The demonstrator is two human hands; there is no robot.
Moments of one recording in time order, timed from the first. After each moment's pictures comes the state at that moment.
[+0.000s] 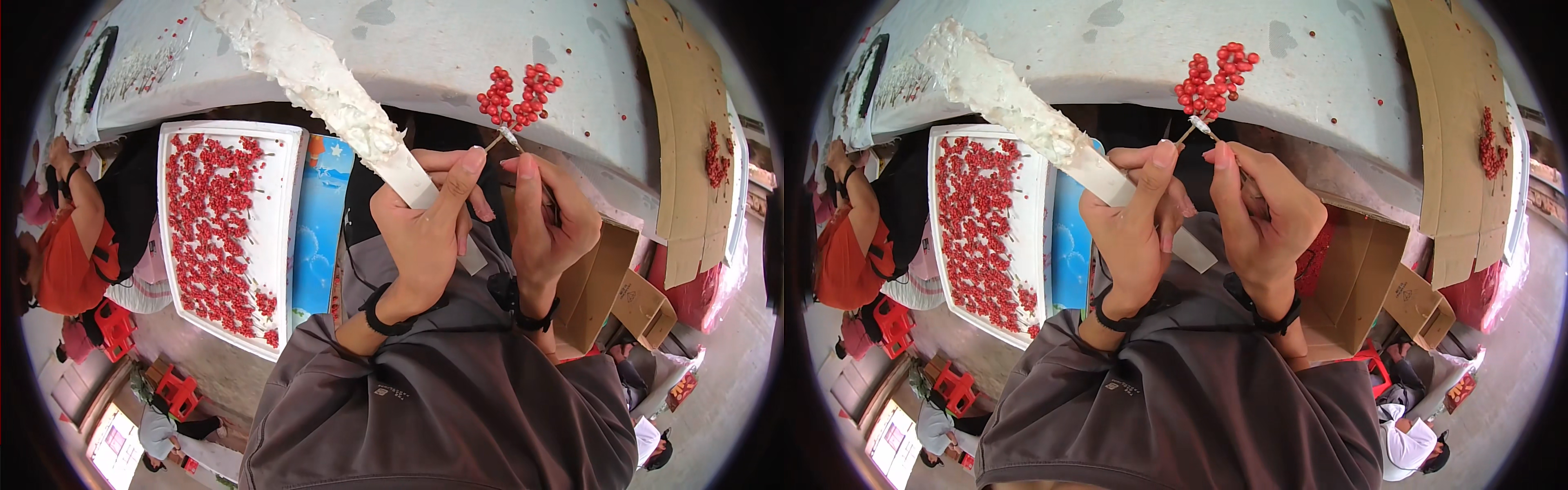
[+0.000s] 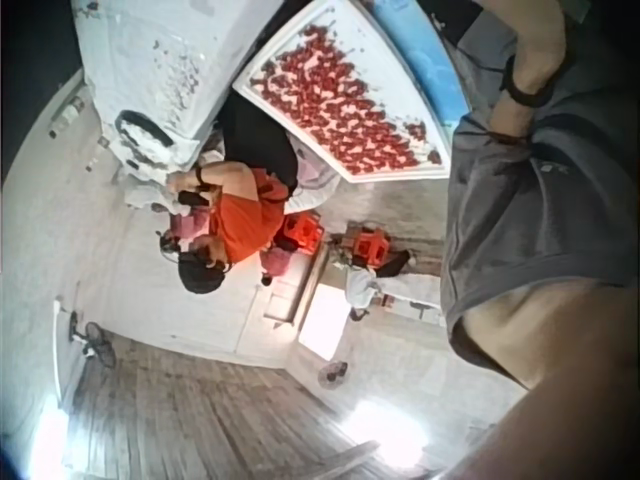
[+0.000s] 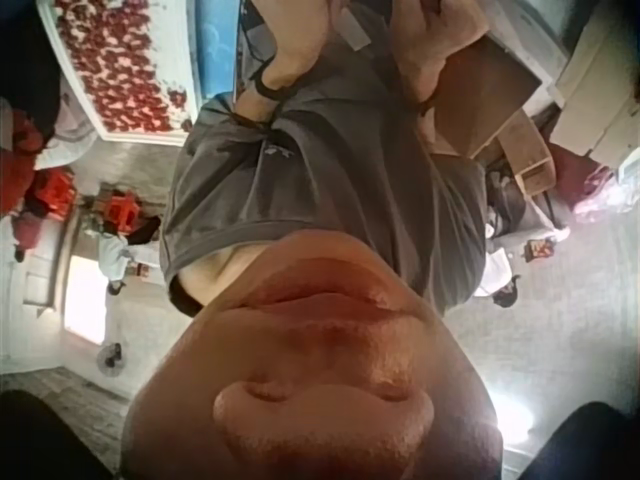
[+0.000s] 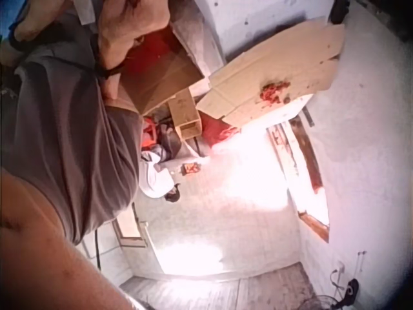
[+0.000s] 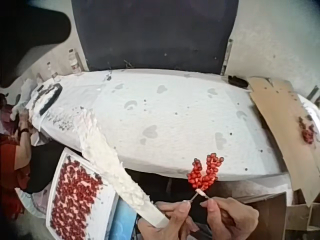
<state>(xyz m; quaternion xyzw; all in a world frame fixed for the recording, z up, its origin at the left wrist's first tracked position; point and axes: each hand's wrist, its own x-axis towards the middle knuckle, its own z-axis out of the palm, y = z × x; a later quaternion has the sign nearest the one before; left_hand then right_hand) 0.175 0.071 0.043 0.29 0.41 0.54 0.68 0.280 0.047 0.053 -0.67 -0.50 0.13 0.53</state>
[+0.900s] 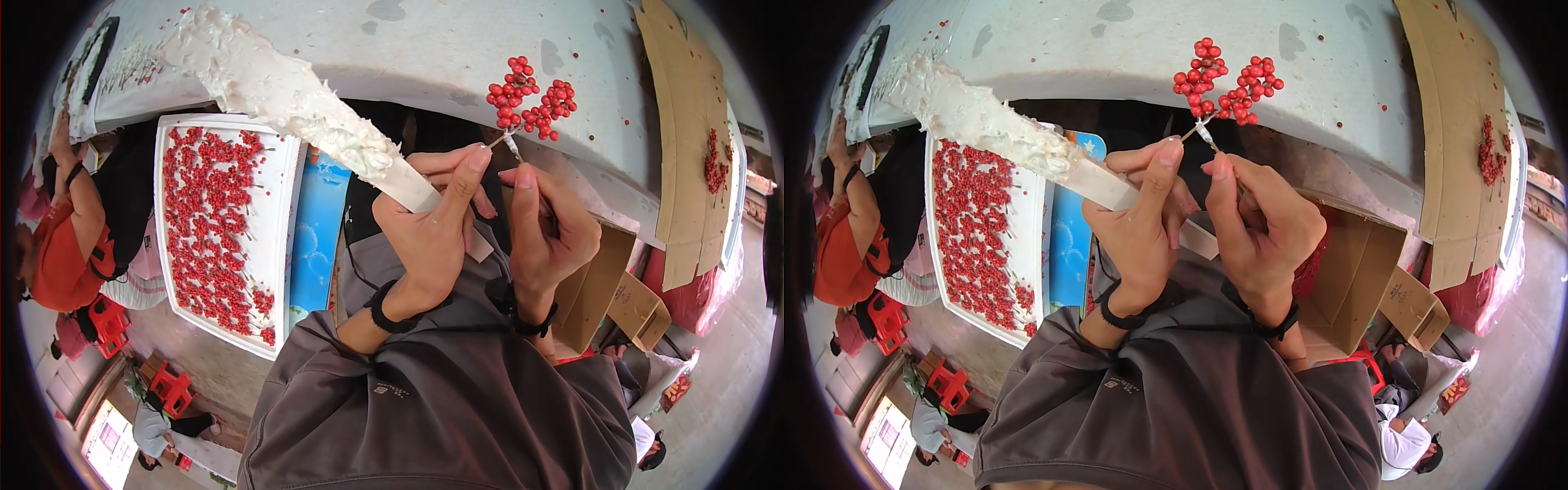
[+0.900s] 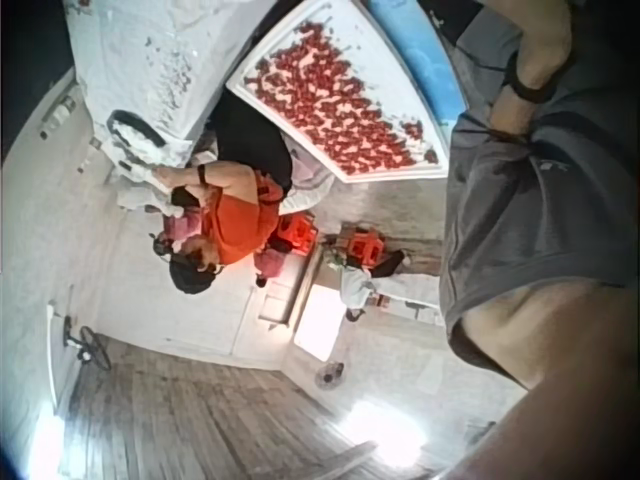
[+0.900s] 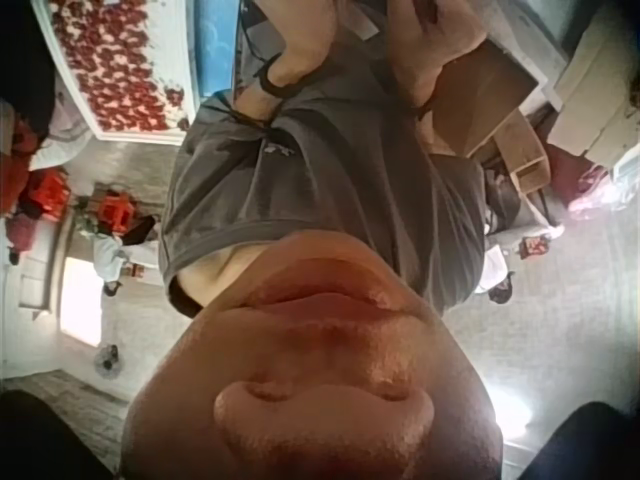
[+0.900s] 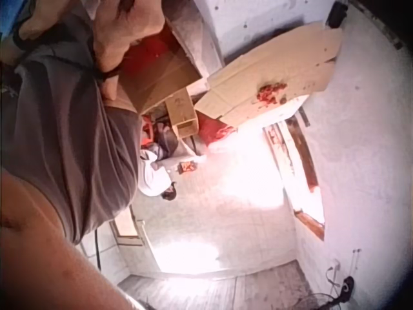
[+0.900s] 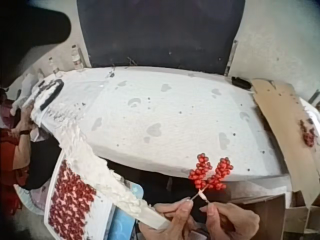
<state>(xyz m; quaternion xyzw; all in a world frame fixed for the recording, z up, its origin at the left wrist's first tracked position) 0.175 0.070 0.047 0.27 0.45 0.57 0.64 0.270 0.043 0.057 -0.69 -0.48 0.14 0.52</state>
